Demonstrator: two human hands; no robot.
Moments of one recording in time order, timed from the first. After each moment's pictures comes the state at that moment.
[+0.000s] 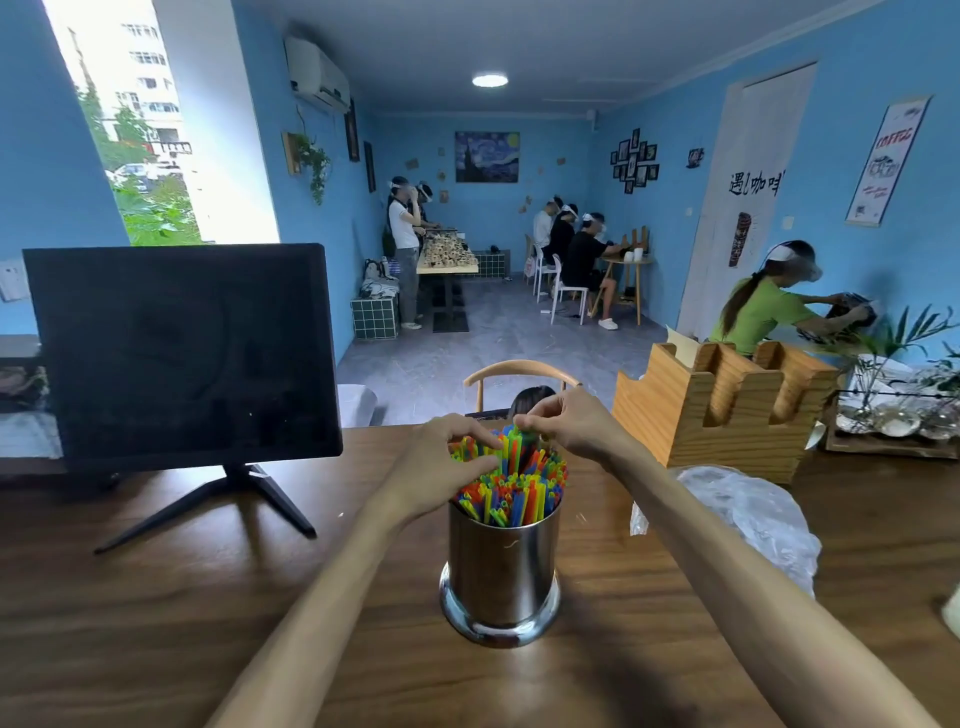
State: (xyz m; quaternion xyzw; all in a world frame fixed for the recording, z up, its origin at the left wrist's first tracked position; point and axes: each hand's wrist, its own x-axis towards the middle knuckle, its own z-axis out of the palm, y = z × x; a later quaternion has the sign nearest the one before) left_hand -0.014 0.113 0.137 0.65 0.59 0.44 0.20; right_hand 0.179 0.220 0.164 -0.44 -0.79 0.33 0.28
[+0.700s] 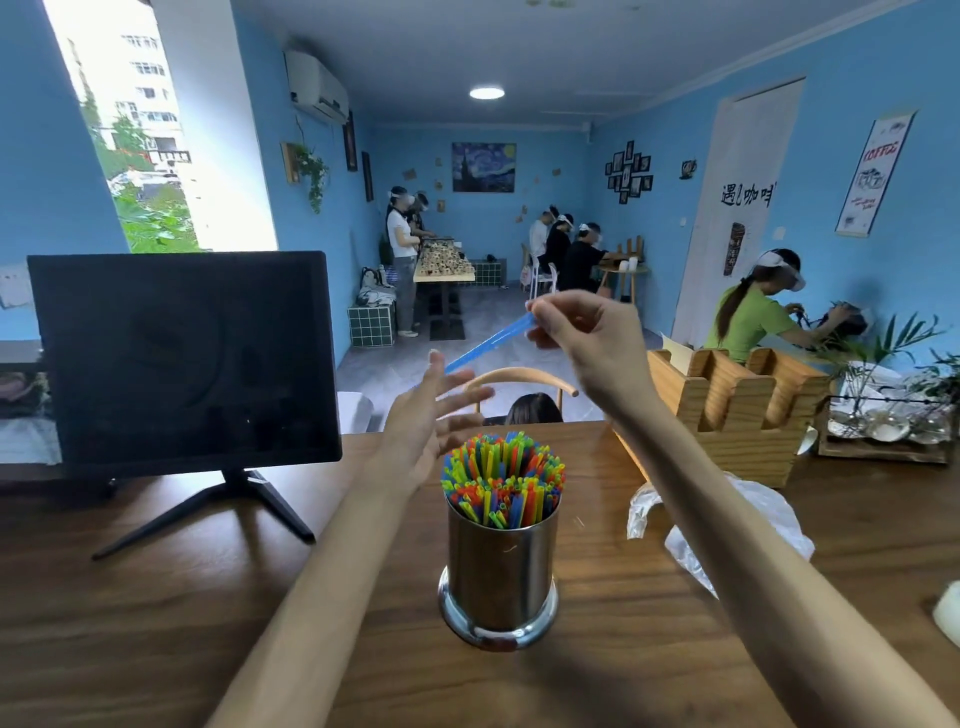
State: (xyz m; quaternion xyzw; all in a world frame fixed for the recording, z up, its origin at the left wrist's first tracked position) left_hand 0.001 0.107 0.191 0.37 0.48 0.64 0.47; right_hand 0.180 0.162 0.253 -0.26 -0.70 0.33 0.57
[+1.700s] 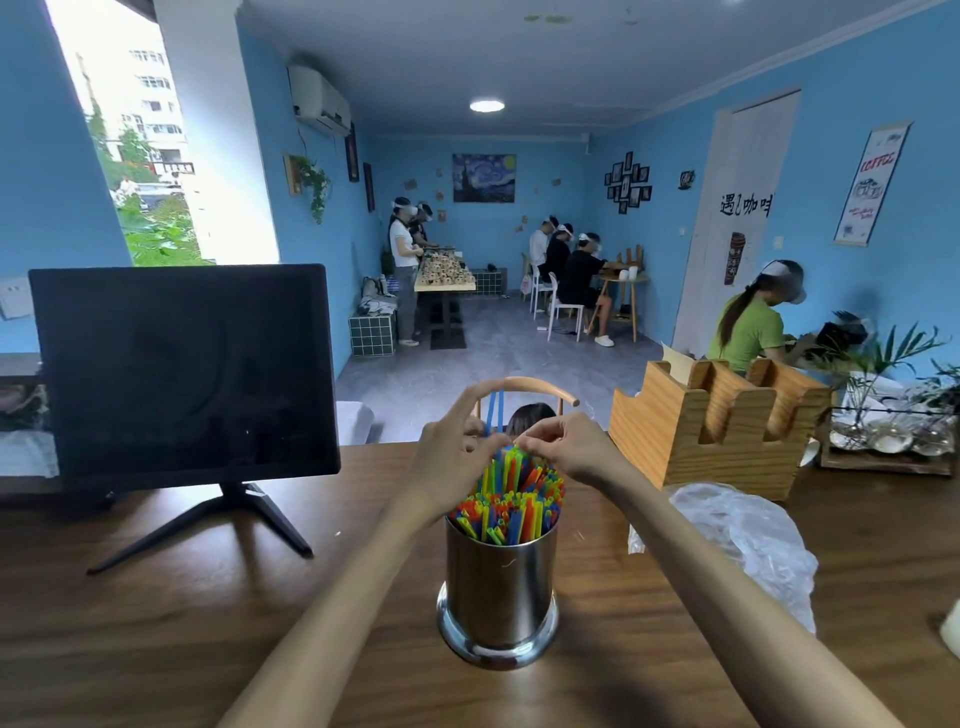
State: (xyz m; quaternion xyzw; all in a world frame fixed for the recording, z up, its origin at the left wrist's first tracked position) left_hand 0.010 0.123 0.156 0.65 0.55 0.51 0.15; right_hand 0.181 0.220 0.153 -0.43 -0.79 0.30 0.30
